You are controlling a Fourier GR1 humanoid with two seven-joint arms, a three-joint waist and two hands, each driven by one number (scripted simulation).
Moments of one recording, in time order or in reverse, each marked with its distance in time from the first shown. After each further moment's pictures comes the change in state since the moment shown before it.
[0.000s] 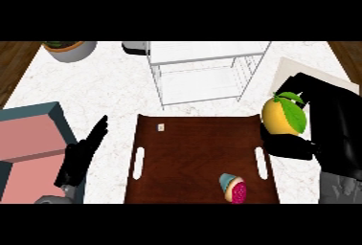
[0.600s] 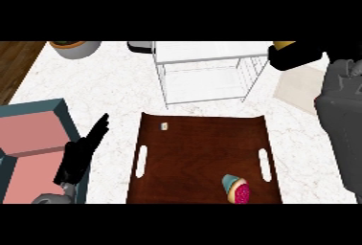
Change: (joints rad) left arm -0.010 -0.003 0.013 -0.014 -0.007 -0.032 0.017; right arm -0.431 0.032 -0.226 0.437 0.006 0.029 -0.079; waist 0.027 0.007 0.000
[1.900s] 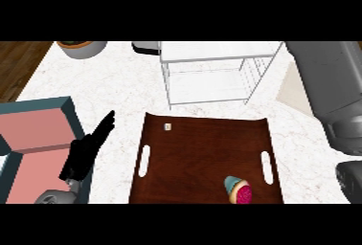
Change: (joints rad) left arm -0.024 -0.026 -0.005 -0.010 -0.022 -0.028 0.004; right arm -0.412 0.089 -0.299 0.957 -0.087 -0.296 -0.424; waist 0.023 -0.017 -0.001
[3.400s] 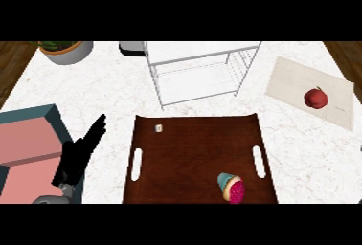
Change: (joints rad) left arm 0.037 -0.005 0.050 -0.003 -0.006 0.021 0.019; right arm 0.381 -0.093 -0.388 -0.336 -0.406 -0.265 -0.242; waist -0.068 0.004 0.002
